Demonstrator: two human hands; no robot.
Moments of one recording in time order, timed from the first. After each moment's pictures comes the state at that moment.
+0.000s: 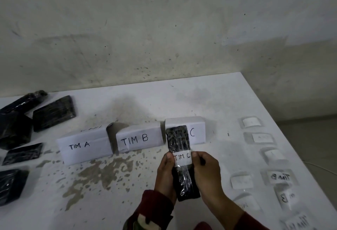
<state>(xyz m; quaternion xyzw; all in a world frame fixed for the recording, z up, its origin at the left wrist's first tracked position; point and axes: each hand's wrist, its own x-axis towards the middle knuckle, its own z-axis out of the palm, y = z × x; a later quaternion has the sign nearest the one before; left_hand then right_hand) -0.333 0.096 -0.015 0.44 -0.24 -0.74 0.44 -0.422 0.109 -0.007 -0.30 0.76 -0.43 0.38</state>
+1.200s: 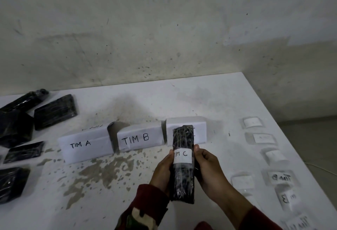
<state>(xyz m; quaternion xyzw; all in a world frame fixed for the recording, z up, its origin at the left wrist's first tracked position) -0.320 0.080 -0.023 0.48 -0.25 -0.78 0.32 -0.433 0.104 -0.004 -0.18 0.59 -0.51 0.59</state>
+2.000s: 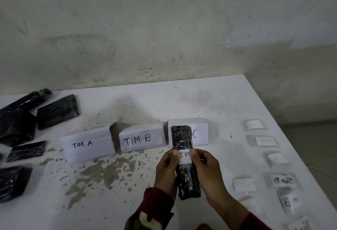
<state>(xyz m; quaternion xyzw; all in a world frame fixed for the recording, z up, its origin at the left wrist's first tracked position) -0.329 0.089 -0.009 0.50 -0.27 -0.70 0.43 -0.424 0.109 0.001 -0.29 0.70 -0.46 0.47</state>
